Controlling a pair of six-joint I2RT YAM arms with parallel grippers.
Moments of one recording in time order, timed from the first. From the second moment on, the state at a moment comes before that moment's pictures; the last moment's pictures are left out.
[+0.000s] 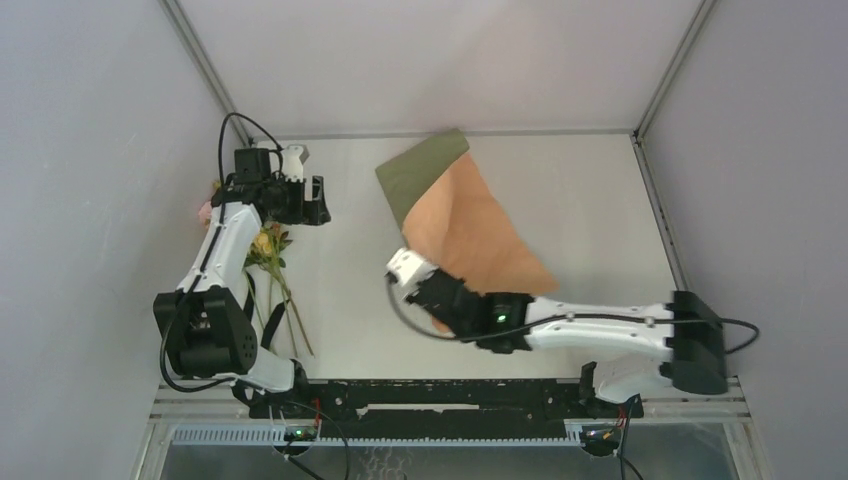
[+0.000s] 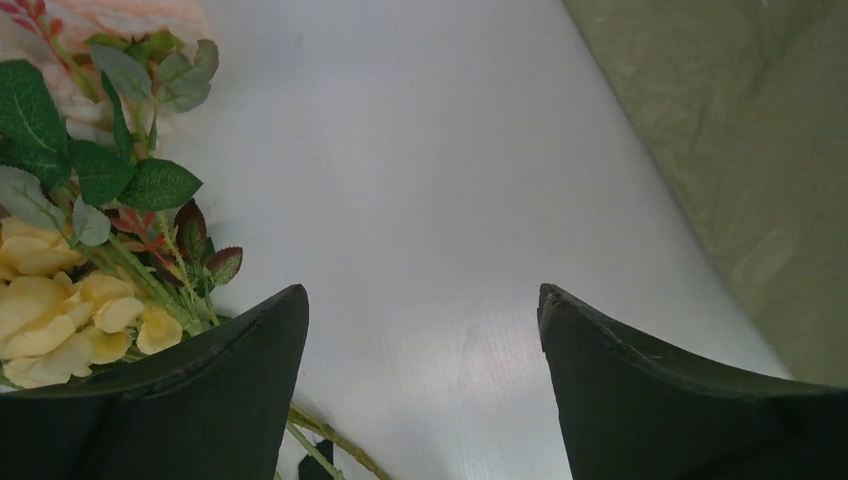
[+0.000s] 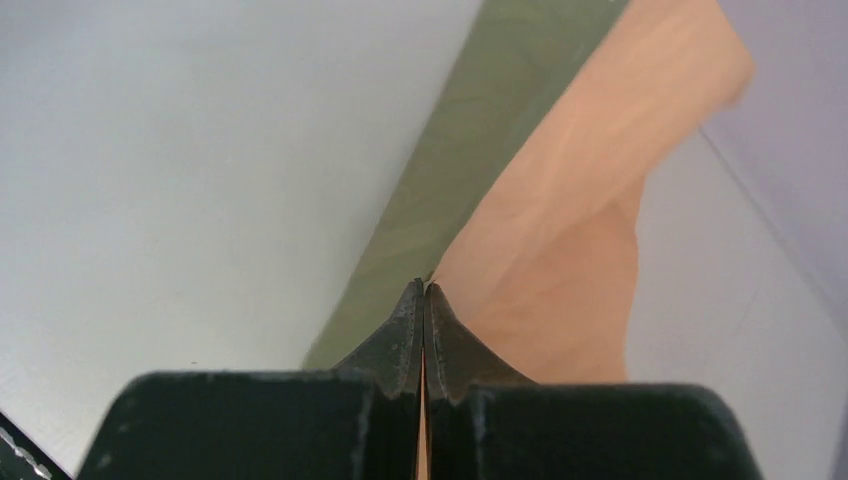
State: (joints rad) left arm 0.06 1.48 1.25 -0.67 0.33 0.16; right arm 1.25 1.28 0.95 -0.18 0.64 -0.10
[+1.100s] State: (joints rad) left arm -0.39 1.44 1.17 -0.74 0.53 0.14; right arm 1.53 2.01 1.34 -0.36 0.70 -0.39
